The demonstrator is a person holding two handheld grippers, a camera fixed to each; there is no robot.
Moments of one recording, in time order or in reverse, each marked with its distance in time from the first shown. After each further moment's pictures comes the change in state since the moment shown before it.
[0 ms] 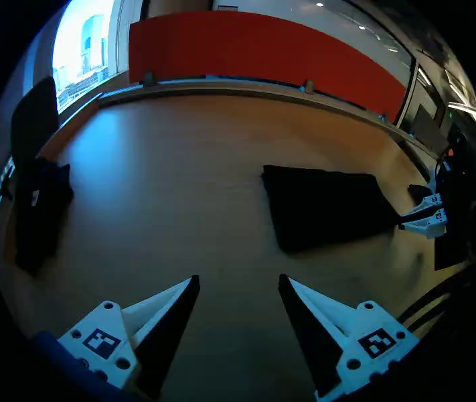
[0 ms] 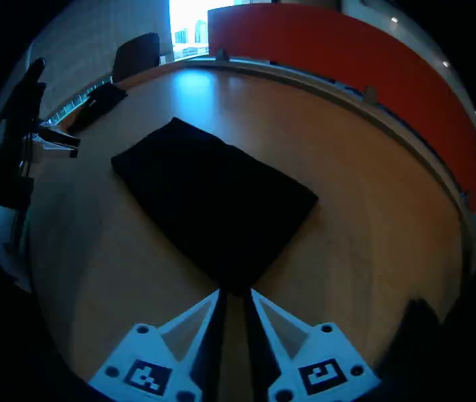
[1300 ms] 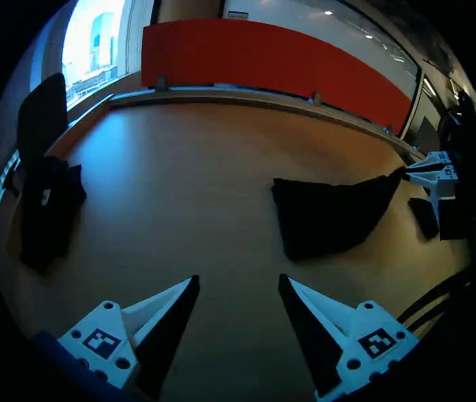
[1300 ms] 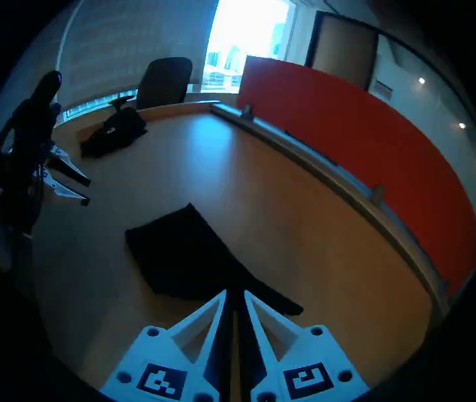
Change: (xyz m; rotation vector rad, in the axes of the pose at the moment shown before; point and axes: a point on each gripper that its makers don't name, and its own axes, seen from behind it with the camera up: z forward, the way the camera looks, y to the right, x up) left arm 0.012 -0.015 -0.017 0.016 0.034 -0.042; right arm 0.164 -0.016 -0.032 -0.043 0.199 -0.242
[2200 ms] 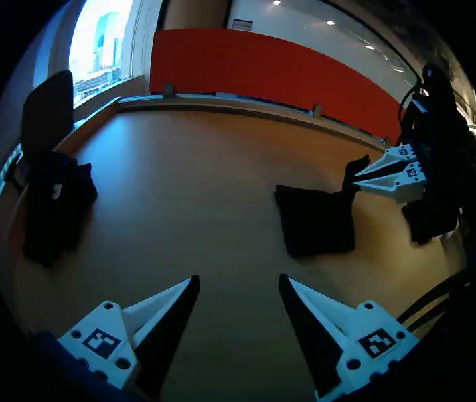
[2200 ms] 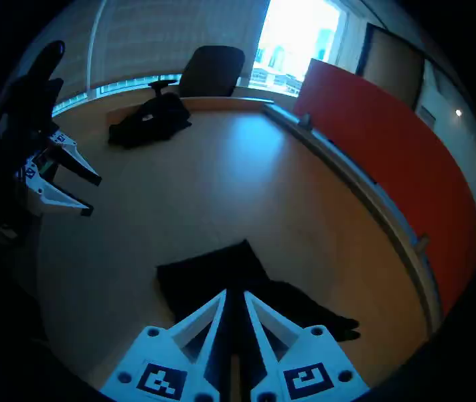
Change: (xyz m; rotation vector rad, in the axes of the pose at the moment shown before) left arm -0.003 -0.013 -0.029 -0.020 0.047 -0.038; right arm 0.062 -0.089 0.082 0.162 -0.033 -0.159
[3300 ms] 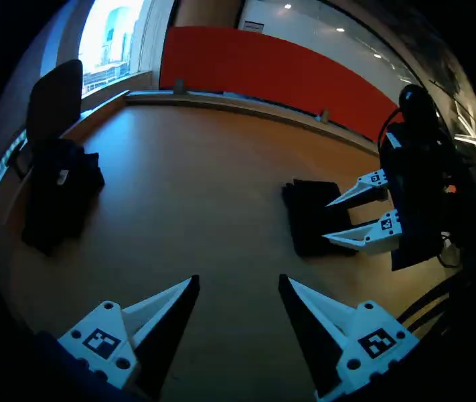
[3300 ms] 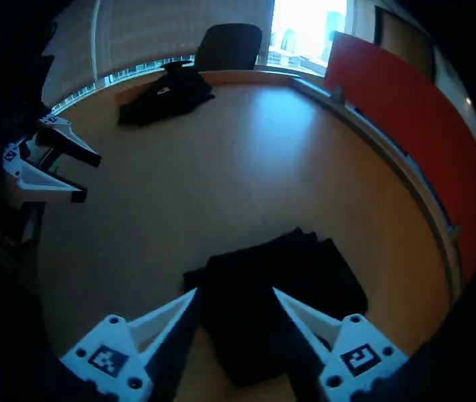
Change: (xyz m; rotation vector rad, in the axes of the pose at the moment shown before) left arm -0.007 -0.013 -0.001 0.002 0.009 -0.050; right arm -0.019 -0.054 0.058 0.107 -0.087 0.040
